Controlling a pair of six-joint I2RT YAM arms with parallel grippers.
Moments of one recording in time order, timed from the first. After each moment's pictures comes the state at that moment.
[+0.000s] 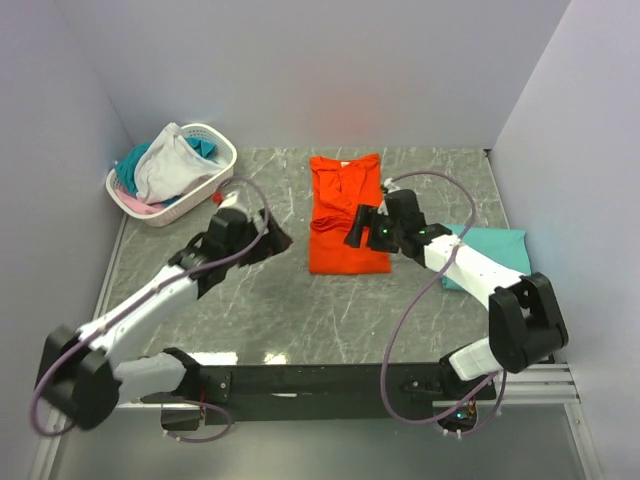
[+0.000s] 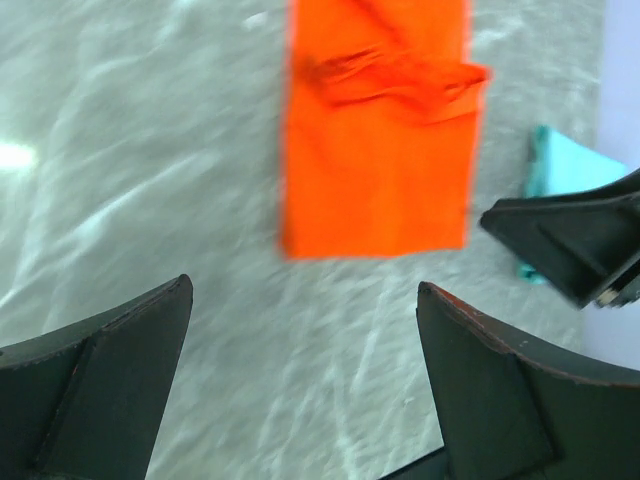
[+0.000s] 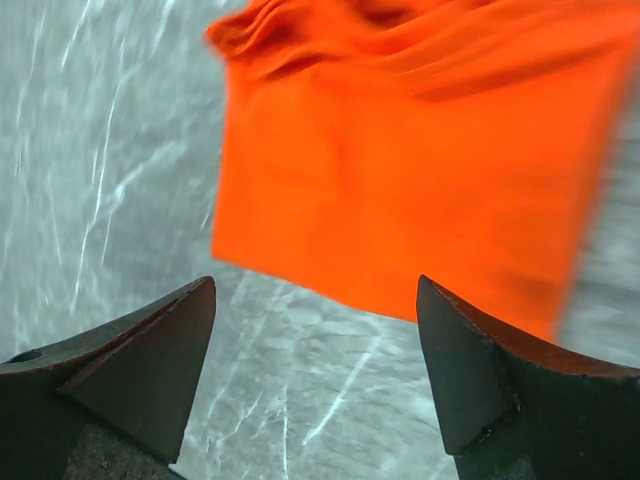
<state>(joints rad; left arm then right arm) -0.54 1.23 0.88 -0.23 -0.03 -0.79 0.40 1.42 0.91 -0.23 -0.14 0.54</state>
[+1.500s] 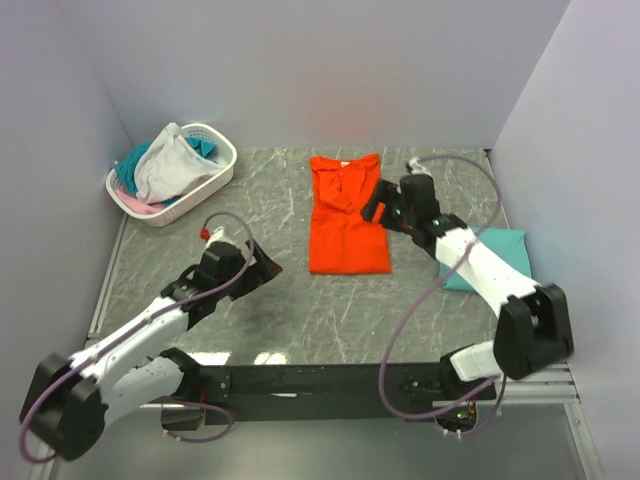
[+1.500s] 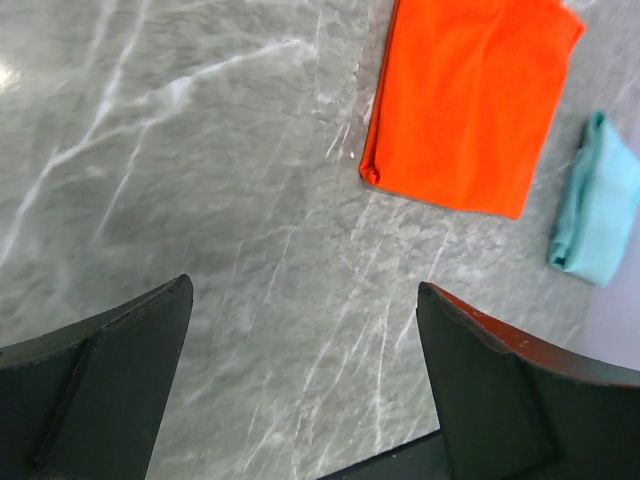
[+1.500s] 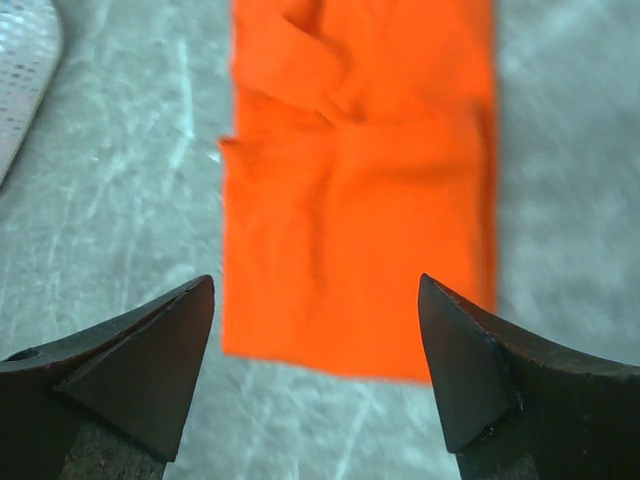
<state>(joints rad) -0.55 0.91 0.50 -0.23 -0.06 -0.97 0.36 1.44 1.05 -0.22 0.02 0.58</state>
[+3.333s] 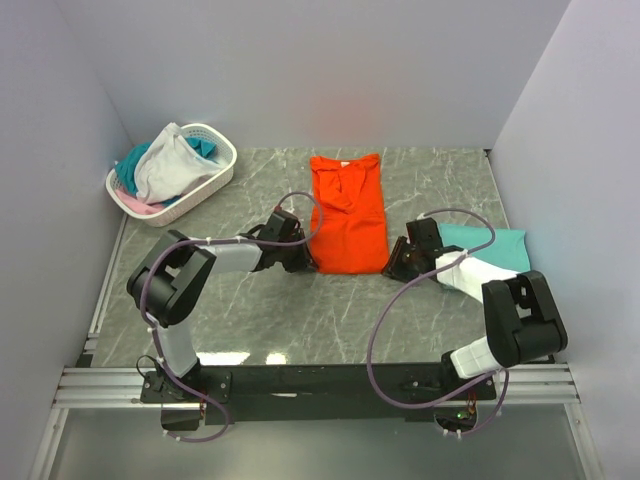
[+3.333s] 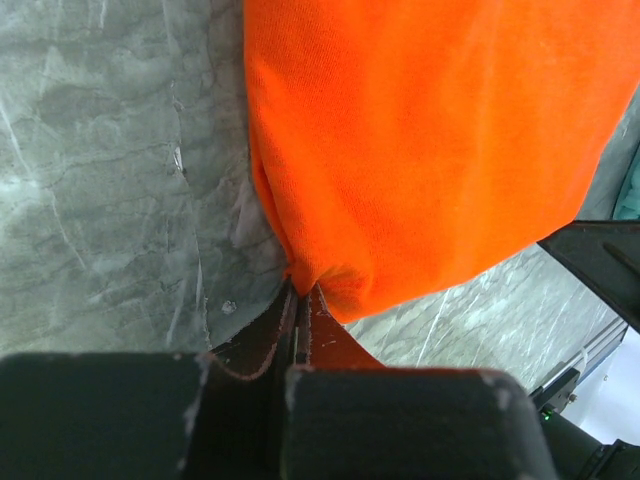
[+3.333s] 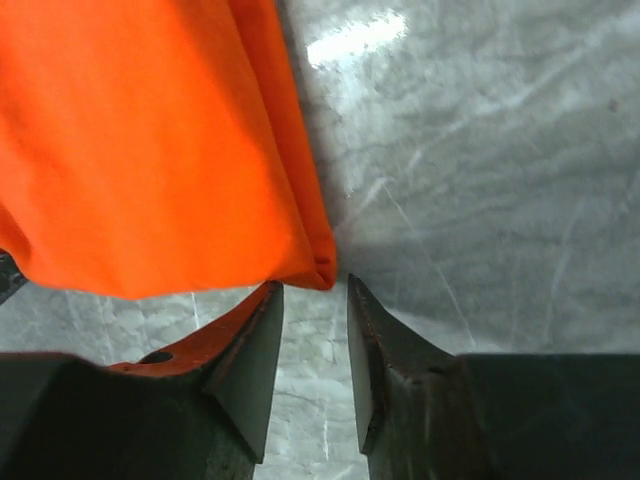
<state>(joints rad) -0.61 1.82 0.95 0.04 0.21 -0.83 0.25 1.45 0.66 -0.21 -0.11 0.66</state>
